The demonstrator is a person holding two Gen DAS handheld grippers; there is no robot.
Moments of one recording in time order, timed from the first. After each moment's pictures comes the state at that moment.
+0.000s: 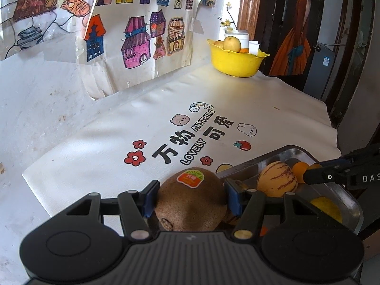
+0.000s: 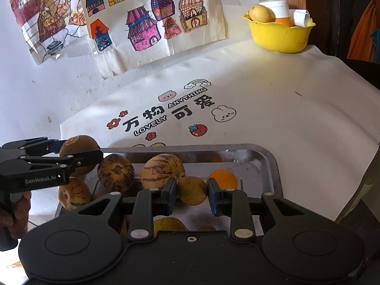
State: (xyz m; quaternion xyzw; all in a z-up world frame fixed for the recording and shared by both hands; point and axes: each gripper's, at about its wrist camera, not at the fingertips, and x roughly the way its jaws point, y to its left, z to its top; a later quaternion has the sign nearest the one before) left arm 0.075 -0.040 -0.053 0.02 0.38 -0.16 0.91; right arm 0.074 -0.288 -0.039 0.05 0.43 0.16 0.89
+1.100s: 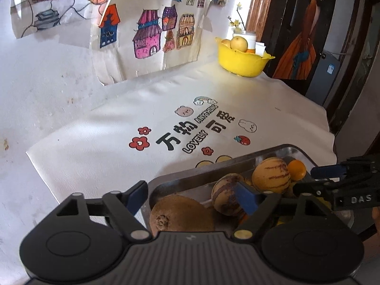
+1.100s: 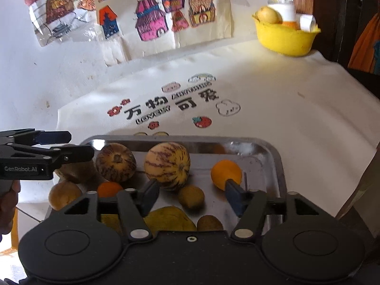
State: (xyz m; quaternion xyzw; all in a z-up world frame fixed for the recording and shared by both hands) left arm 0.060 -0.030 -0.050 -0.02 0.39 -0.15 0.91; right arm 0.060 -0.273 -0.041 0.01 0.42 0.16 0.89
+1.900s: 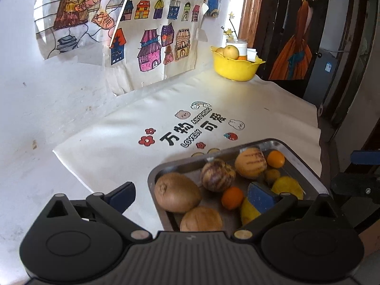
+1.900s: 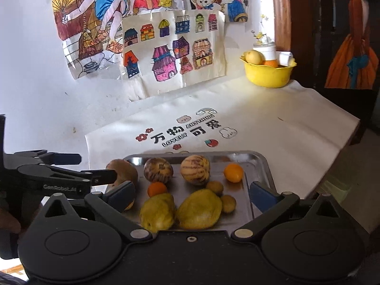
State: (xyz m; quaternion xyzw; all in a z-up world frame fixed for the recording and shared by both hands) left arm -0.005 -0.027 -0.007 0.00 0.38 -0.14 0.92; right arm -0.050 -0.264 0.034 0.04 0.35 0.12 0.93
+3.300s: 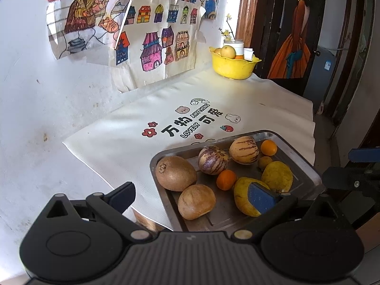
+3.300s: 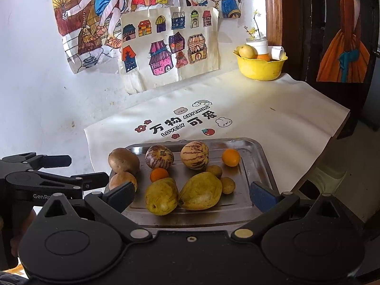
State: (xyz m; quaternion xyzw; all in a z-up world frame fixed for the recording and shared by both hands) left arm -0.037 -0.024 0.000 0.00 0.38 -0.13 0.92; right arm -0.074 -0.257 0.036 0.04 0.37 0.11 0.92
